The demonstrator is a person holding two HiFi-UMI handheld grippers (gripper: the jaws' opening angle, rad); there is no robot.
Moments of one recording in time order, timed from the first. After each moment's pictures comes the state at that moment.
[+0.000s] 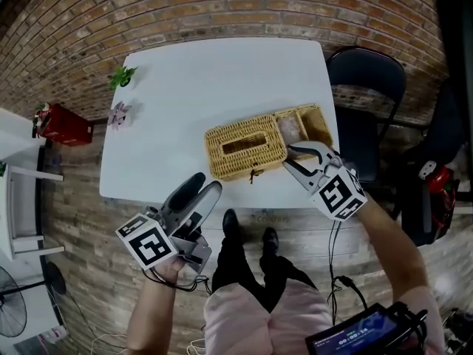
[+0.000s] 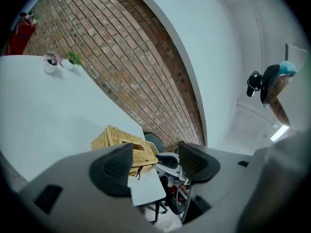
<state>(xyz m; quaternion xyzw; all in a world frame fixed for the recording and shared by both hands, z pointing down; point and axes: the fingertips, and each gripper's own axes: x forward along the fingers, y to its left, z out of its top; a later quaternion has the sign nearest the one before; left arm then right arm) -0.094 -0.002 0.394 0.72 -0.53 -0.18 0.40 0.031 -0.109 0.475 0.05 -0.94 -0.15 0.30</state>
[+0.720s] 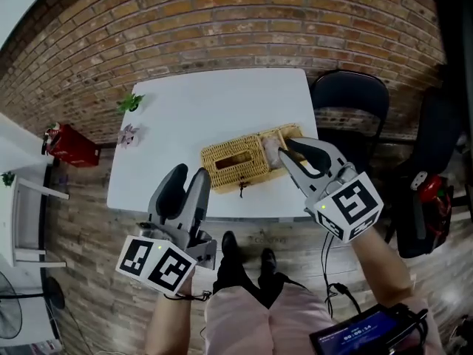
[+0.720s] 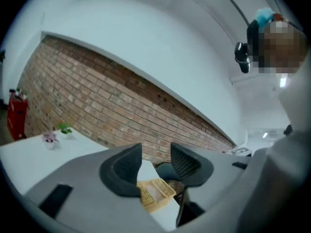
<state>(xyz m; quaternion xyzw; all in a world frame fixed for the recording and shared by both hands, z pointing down) -0.078 -0.003 0.260 0.70 -0.69 -0.13 0.16 0.050 -0.101 0.294 0.17 -0.98 -0.03 0.11</state>
